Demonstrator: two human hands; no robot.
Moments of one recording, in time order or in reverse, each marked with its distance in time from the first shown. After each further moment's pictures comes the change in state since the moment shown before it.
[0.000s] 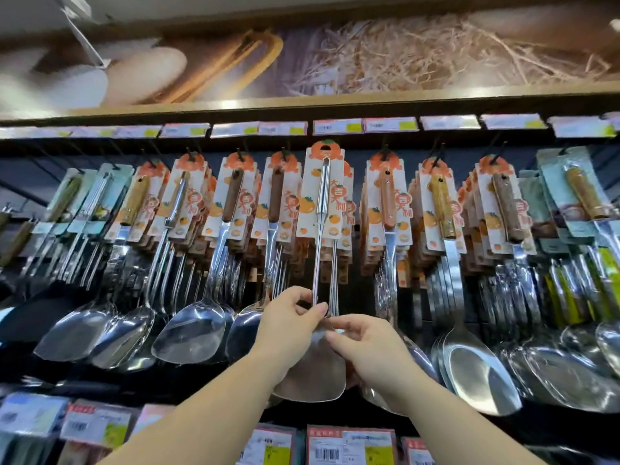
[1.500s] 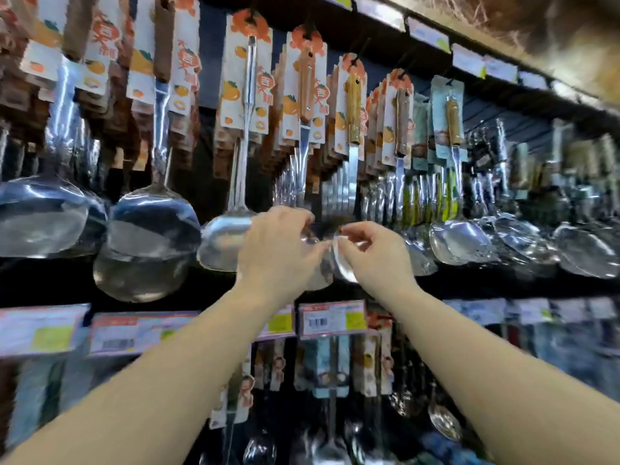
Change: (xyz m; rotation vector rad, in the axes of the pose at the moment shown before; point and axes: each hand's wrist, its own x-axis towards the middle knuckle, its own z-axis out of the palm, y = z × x) left_hand -0.049 0.007 0.079 0.343 -0.128 0.467; right_hand -0.059 0.013 -0.085 -0.780 0.609 0.031
